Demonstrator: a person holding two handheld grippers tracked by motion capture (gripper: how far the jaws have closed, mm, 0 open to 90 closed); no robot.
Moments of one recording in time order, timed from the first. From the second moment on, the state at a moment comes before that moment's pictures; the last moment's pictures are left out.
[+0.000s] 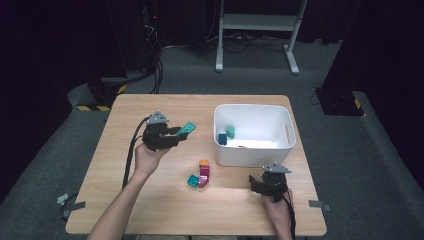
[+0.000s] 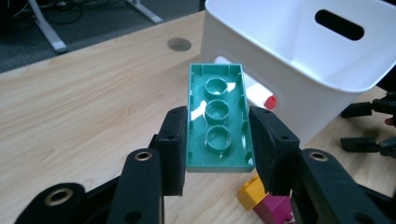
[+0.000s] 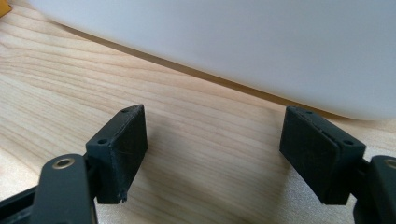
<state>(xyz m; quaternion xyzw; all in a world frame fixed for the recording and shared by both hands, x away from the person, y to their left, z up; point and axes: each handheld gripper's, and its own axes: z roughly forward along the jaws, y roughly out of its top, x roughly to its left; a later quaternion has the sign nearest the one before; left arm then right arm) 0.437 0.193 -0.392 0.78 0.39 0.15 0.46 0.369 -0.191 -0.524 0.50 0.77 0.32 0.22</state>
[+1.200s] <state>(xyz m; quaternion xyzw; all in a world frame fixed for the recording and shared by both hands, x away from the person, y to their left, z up) 0.466 0.126 -0.348 0.79 0.35 0.11 0.50 0.370 -0.191 -0.524 0.50 0.77 0.32 0.22</state>
